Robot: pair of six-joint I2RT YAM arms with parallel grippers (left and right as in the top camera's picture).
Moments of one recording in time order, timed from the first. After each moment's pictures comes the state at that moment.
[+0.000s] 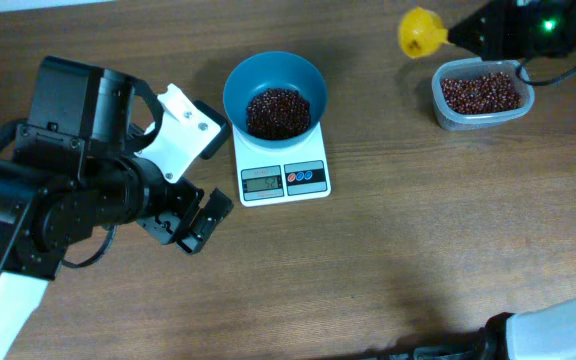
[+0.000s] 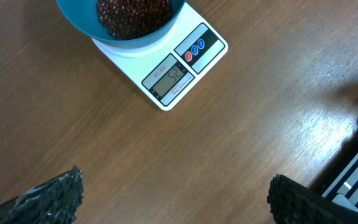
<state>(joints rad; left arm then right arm) -0.39 1.16 1.26 -1.14 0.23 0.36 -0.27 1.63 1.49 -0.88 -0.66 -0.23</state>
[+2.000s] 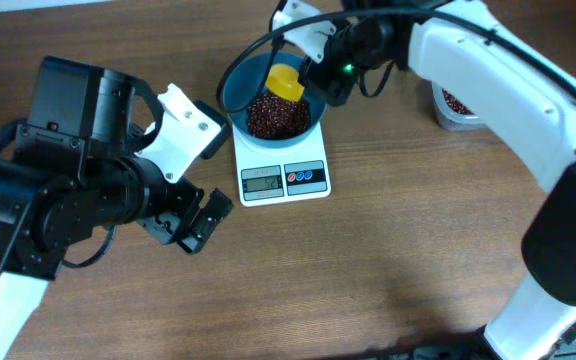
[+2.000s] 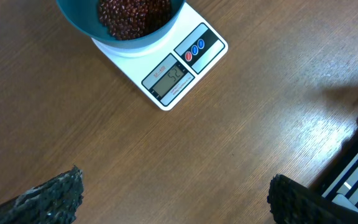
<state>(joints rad) -0.39 1.16 1.26 -1.14 0.23 0.36 0.37 1.86 1.60 -0.80 -0.25 -0.63</state>
